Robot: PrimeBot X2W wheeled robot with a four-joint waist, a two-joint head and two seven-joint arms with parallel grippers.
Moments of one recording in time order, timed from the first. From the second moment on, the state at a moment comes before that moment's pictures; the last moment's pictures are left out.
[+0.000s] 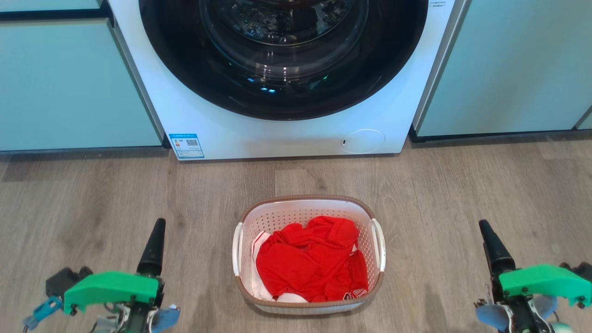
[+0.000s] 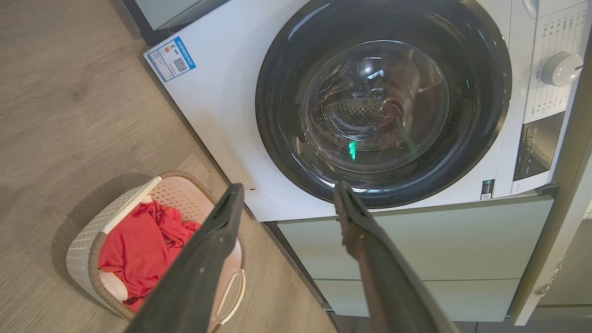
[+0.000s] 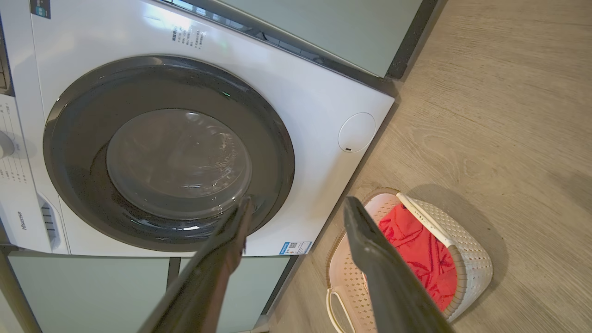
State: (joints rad) left arm 0.03 0.03 -0.02 0.21 -1.28 -0.04 0.01; right arm 0.01 -0.03 -0.09 0.26 1.31 0.12 0.01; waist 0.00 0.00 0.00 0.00
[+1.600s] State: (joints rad) left arm 0.02 0.10 -0.25 0.12 -0.59 0.18 -0.12; right arm 0.01 -0.03 0.00 0.15 0.65 0.12 -0.12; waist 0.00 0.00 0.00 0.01
